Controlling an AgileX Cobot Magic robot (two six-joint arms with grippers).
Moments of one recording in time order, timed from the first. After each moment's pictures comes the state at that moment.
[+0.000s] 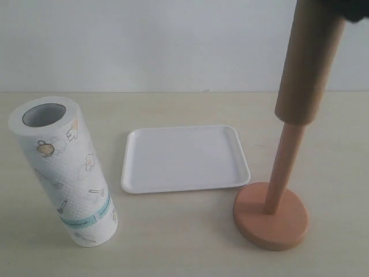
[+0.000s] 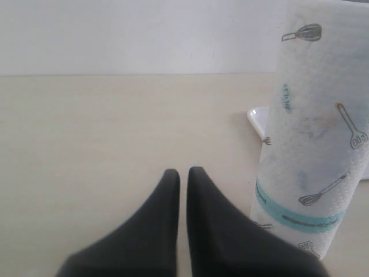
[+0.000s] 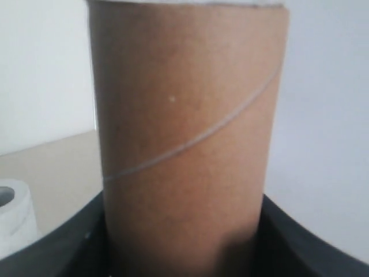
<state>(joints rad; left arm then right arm) -0.07 0.00 0.00 -0.09 0.31 0.05 0.02 1.08 -0.90 -1.48 -0.83 1.38</state>
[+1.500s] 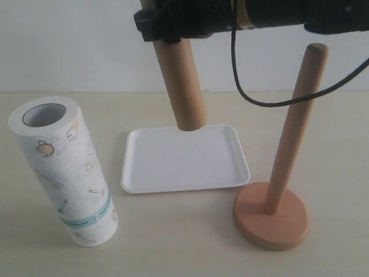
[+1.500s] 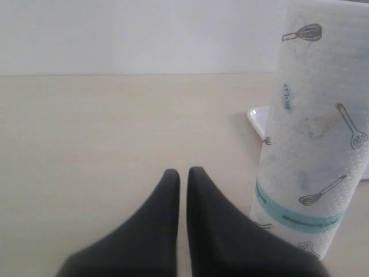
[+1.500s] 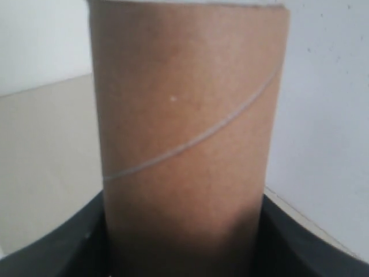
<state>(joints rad) -0.07 0.00 0.00 -0.09 0.31 0.05 0.58 1.64 -1.33 -1.75 -0.30 1.62</state>
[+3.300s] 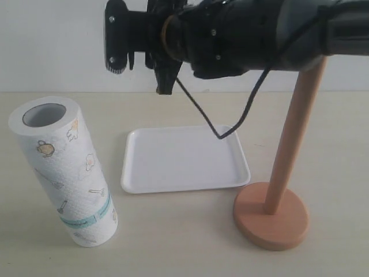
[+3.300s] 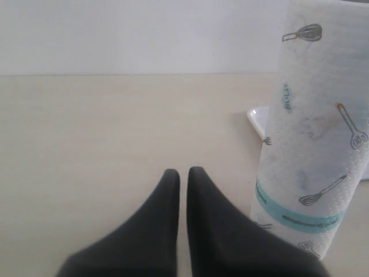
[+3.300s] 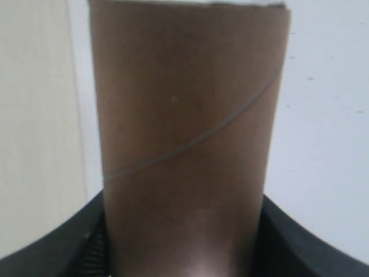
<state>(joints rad) -0.07 0.00 0.00 -0.09 0.31 0.05 0.79 1.91 -1.52 -1.54 0.34 0.31</state>
